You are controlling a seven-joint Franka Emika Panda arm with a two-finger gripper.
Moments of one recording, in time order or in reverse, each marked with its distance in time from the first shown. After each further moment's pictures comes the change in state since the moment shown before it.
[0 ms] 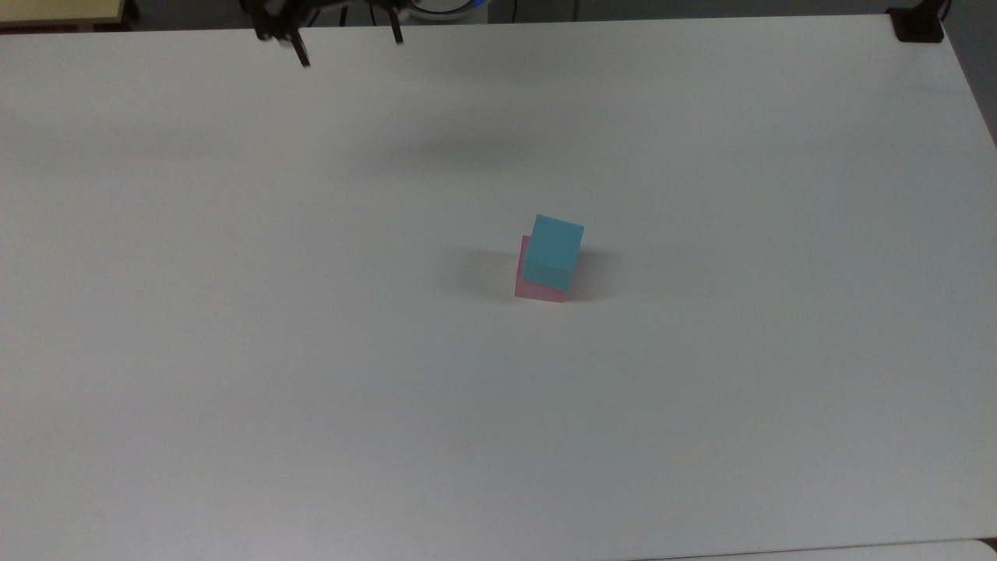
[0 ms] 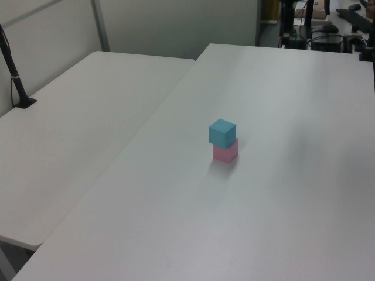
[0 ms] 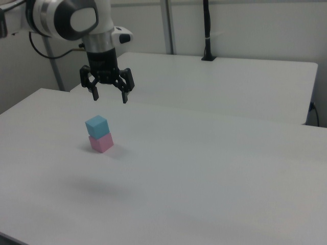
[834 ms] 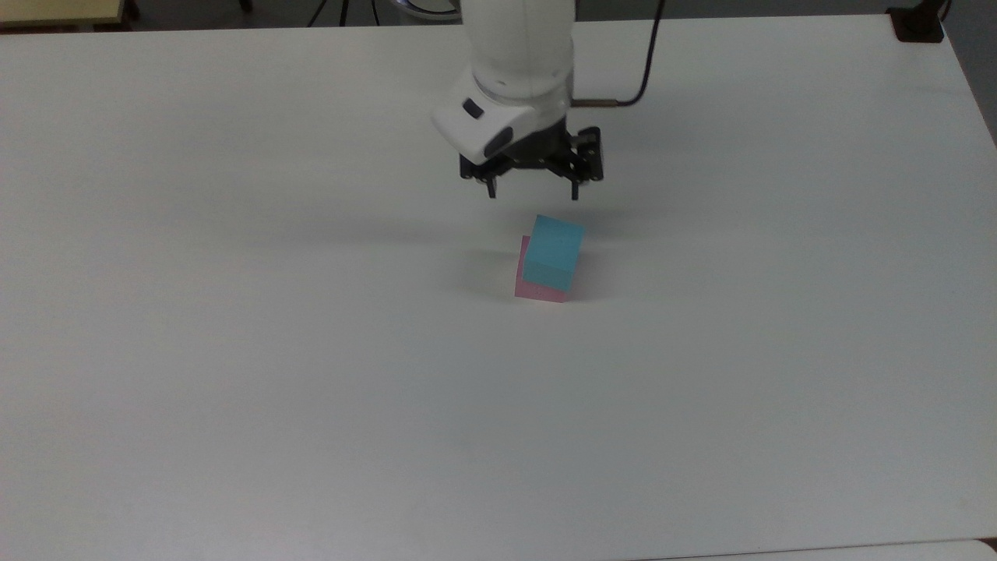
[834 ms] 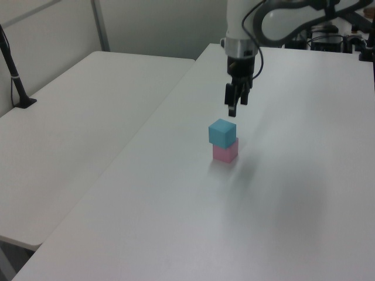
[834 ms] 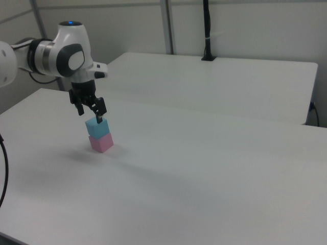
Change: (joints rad) arm 0.287 0.277 0.013 -0.006 0.025 0.294 0.615
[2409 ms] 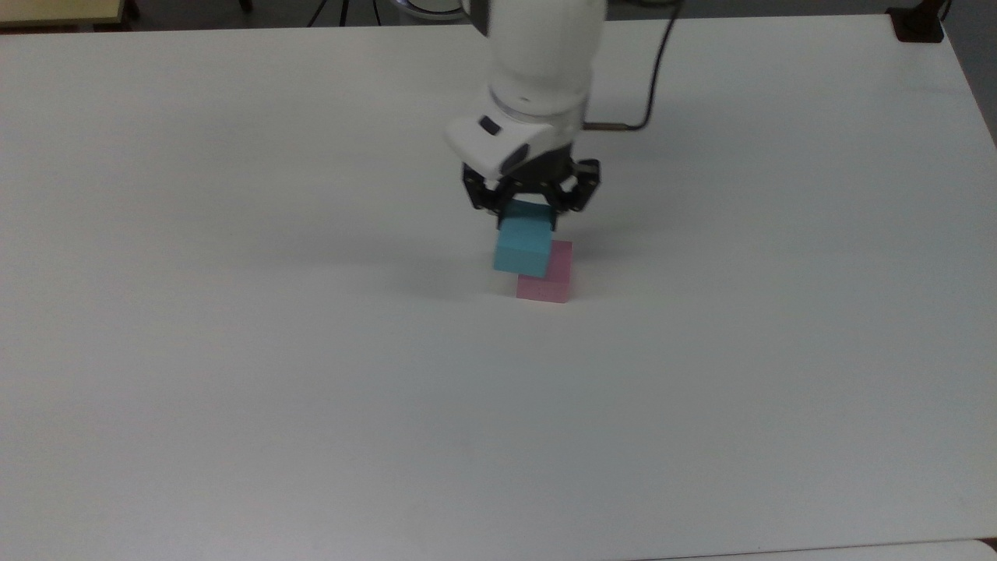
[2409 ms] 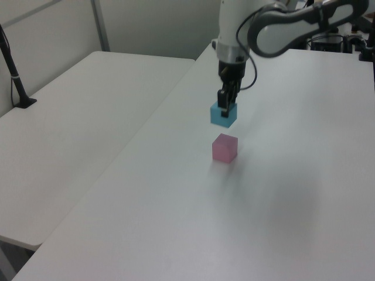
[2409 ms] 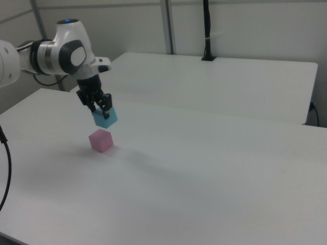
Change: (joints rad) arm -0.005 0.033 0.004 0.052 -0.122 0.036 -0.027
